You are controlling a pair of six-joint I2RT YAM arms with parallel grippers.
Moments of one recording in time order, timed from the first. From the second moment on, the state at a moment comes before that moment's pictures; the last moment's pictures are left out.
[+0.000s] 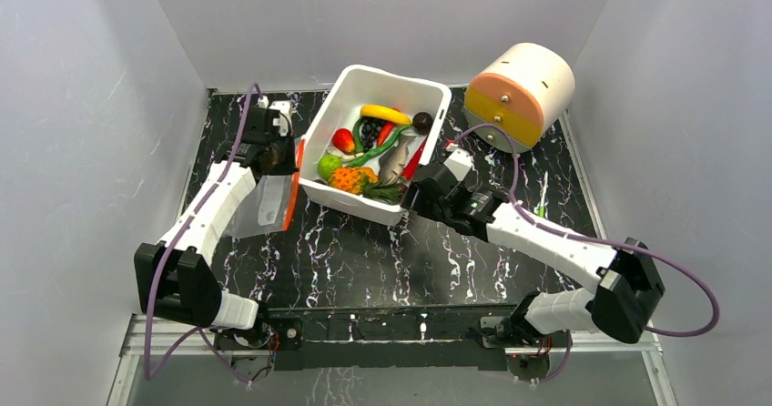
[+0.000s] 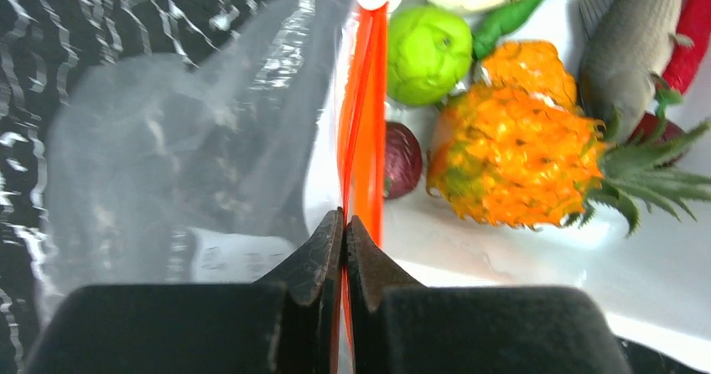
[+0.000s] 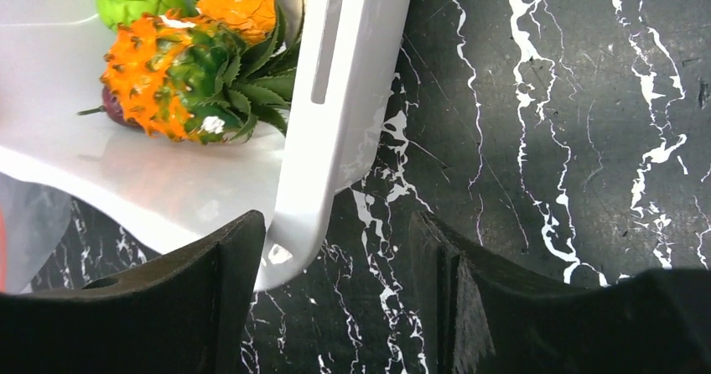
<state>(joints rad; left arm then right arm) -0.21 1.40 1.22 -0.67 -0.07 -0.15 0.83 1.27 0.96 -0.47 0.39 0.99</state>
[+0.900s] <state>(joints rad) -0.21 1.06 1.14 -0.82 0.22 -0.27 0.82 1.35 1.07 -0.69 0.63 0.84</state>
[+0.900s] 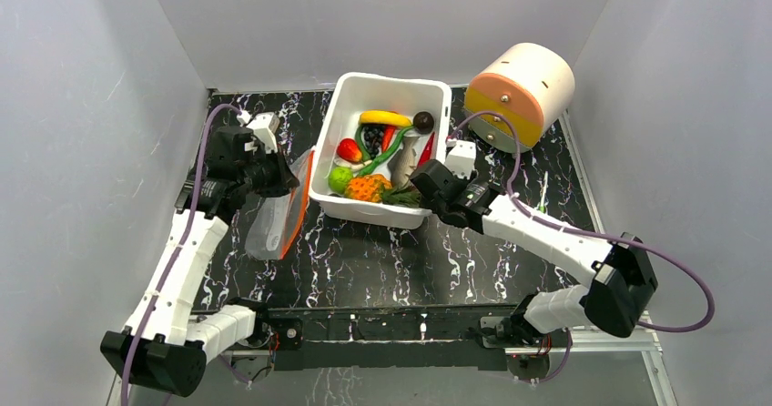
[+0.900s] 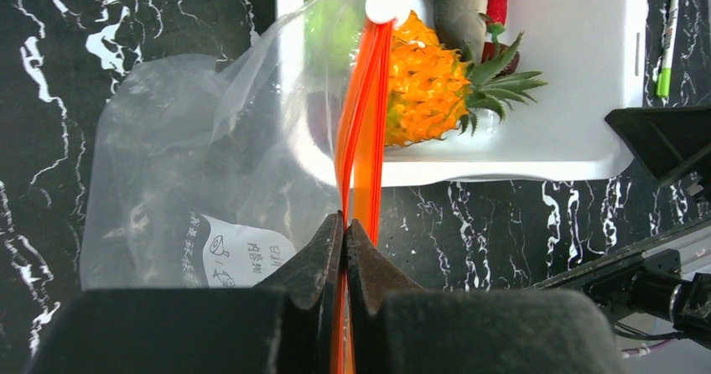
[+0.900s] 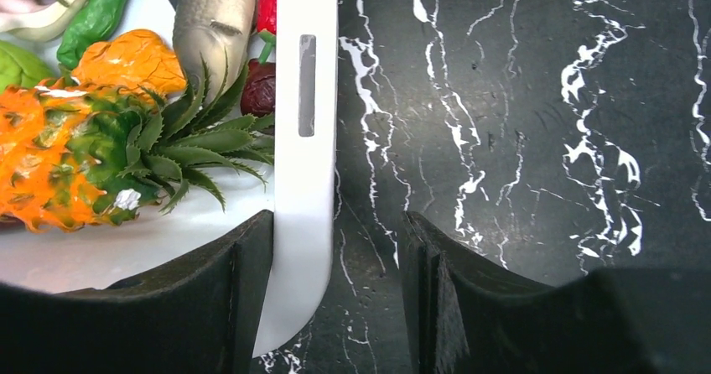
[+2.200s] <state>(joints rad) -0.36 0.90 0.91 -0.78 0.32 -0.47 0.58 1.15 1.13 -0.84 0.55 0.66</state>
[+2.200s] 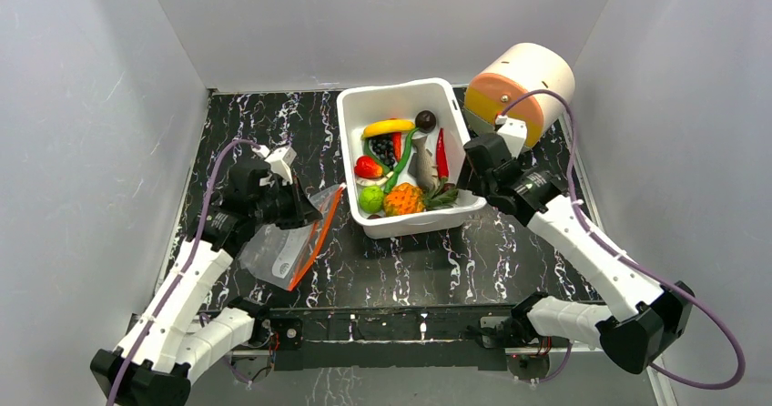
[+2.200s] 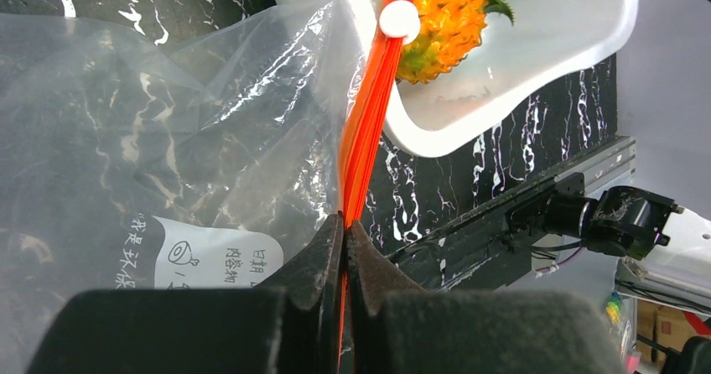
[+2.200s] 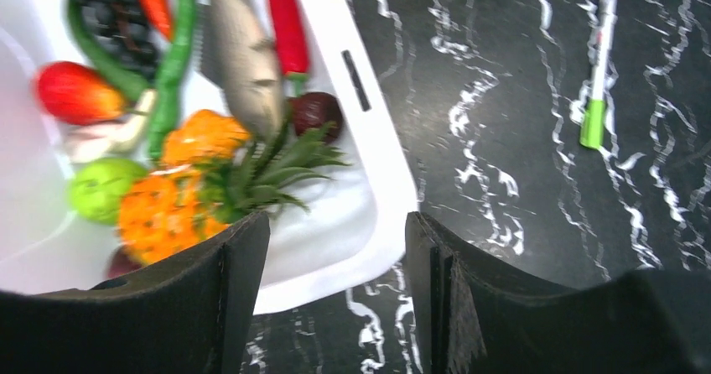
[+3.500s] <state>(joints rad) -0.36 0.76 1.05 -0.96 0.24 -0.42 0.67 1.63 1.31 -0.66 0.36 0.31</state>
